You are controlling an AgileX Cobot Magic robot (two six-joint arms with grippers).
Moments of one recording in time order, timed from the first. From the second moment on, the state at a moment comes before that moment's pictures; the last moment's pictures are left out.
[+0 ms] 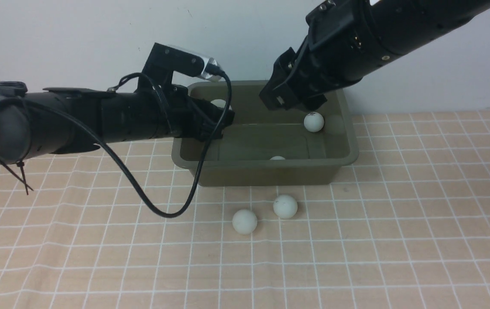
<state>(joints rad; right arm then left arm) 0.59 1.60 -1.66 0.23 1.04 -0.31 -0.22 1.84 -1.20 -1.70 0.39 1.78</state>
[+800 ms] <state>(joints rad) 0.59 1.60 -1.66 0.23 1.03 -0.35 -0.22 1.66 -1.29 -1.33 0.38 1.50</state>
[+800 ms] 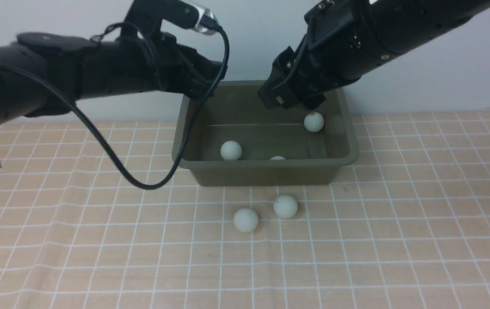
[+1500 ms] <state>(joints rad) 0.69 1.60 -1.53 0.28 0.89 -0.30 -0.22 1.24 -1.29 -0.11 0.94 0.28</state>
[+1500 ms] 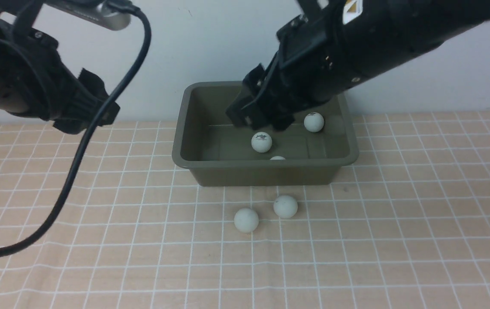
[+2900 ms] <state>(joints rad) 0.58 1.98 -1.22 0.07 0.41 0.34 -0.22 1.15 -1.29 -0.15 1.09 0.27</state>
